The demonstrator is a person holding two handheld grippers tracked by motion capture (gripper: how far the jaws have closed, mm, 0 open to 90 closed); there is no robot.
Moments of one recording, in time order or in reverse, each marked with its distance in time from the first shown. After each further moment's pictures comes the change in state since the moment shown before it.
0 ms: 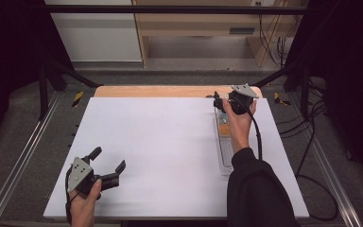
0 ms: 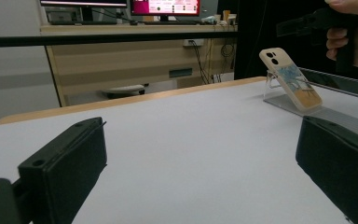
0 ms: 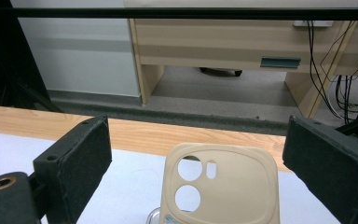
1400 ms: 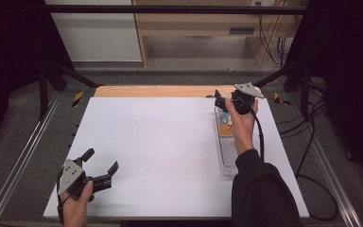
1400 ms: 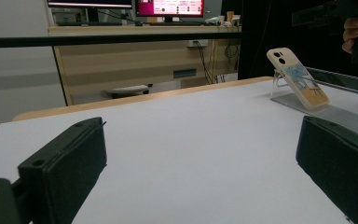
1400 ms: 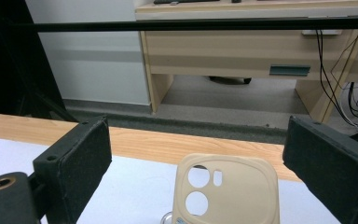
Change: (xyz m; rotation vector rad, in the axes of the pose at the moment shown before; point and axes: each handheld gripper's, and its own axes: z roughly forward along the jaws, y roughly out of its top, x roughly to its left) left arm 0.011 -0.003 -0.011 -0.001 0.004 0.005; right arm 0.000 0.011 -0.016 -0.037 0.044 0.016
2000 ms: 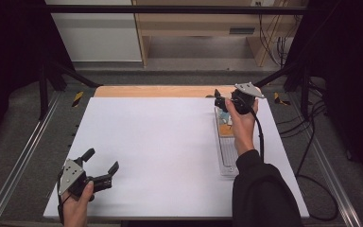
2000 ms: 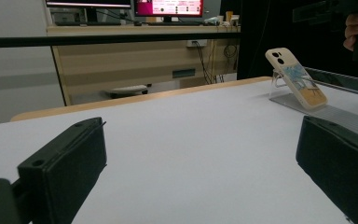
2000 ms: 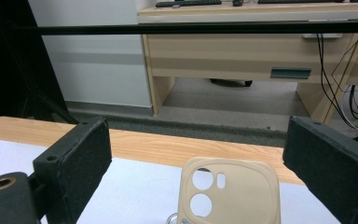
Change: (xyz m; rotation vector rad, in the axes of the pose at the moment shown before) left arm 0.000 0.000 0.001 0.001 -0.003 0.000; right arm 0.002 0.004 -0.005 -0.008 0.004 -0.003
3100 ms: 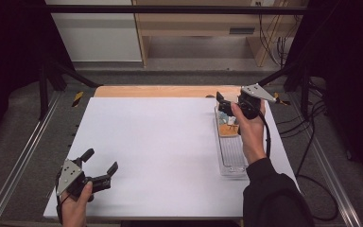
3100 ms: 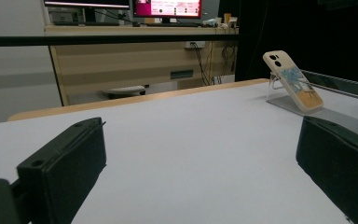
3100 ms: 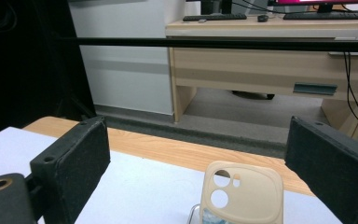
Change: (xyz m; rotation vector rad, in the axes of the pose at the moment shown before) left arm 0.001 0.001 -0.003 -0.002 -0.013 -0.010; right arm 0.003 0.020 -0.050 -0.036 0.115 -0.027
